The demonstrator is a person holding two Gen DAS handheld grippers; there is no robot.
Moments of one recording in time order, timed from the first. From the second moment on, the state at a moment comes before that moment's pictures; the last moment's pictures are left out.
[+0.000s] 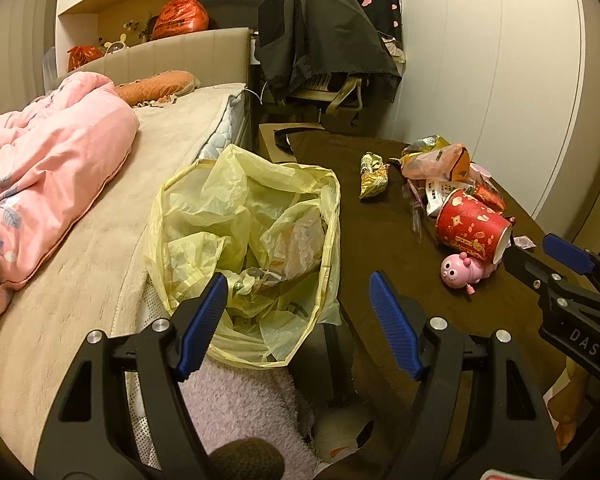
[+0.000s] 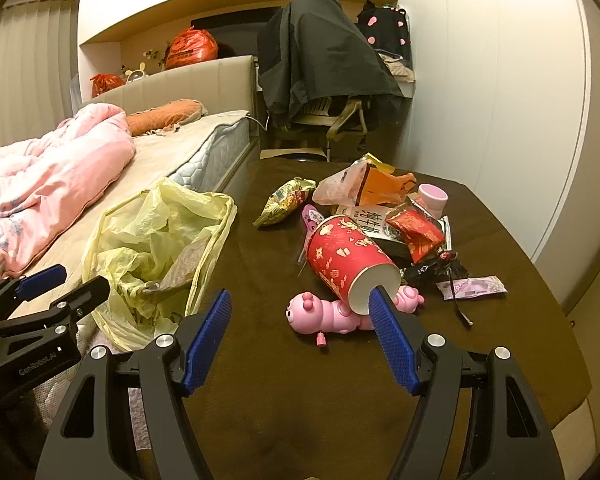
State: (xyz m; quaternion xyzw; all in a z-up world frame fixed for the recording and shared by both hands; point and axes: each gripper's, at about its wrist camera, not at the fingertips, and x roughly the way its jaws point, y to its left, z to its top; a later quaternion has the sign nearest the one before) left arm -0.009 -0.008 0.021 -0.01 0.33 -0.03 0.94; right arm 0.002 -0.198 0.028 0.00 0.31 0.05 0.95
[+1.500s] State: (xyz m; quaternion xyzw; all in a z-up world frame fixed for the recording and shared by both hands) left arm -0.012 -0.008 0.022 -0.01 0.32 -0.03 0.95; right arm 0.002 -0.200 0.025 0.00 0.31 0.05 0.95
